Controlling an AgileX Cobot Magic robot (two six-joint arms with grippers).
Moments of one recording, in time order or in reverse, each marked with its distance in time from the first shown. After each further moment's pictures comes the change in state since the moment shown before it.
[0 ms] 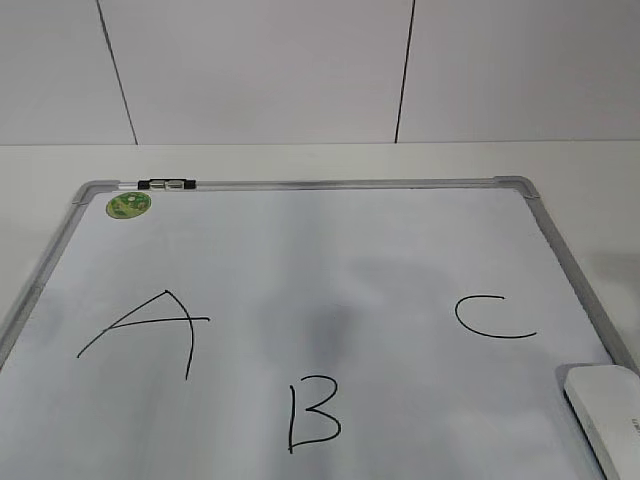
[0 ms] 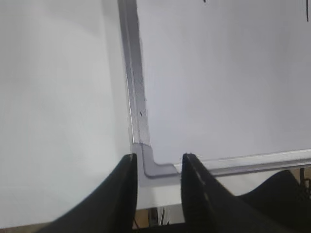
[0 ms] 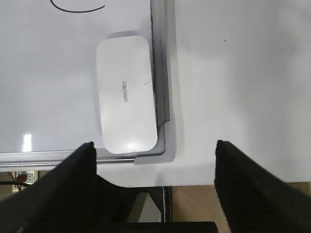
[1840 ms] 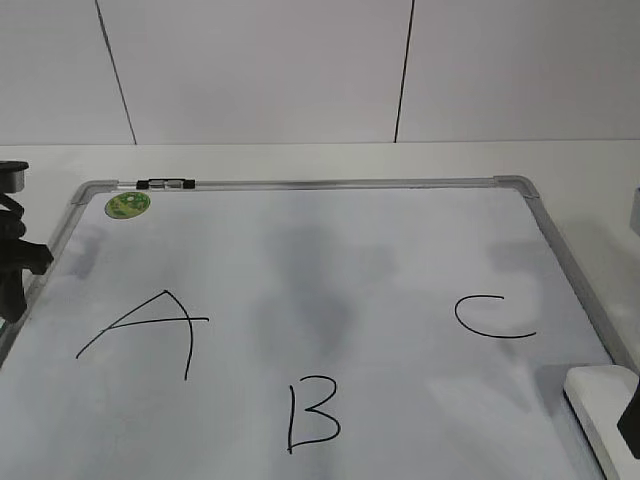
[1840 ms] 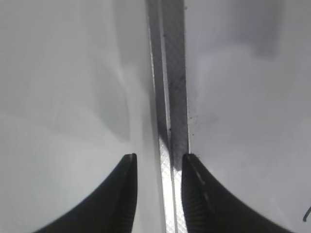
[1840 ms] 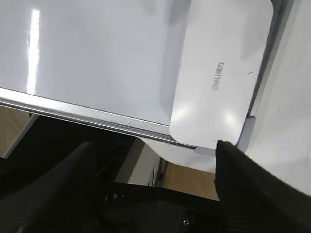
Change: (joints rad) left arm 0.040 0.817 -0.344 0.079 -0.306 0.020; right arm 0.291 0.501 -0.100 0.096 -0.017 0.007
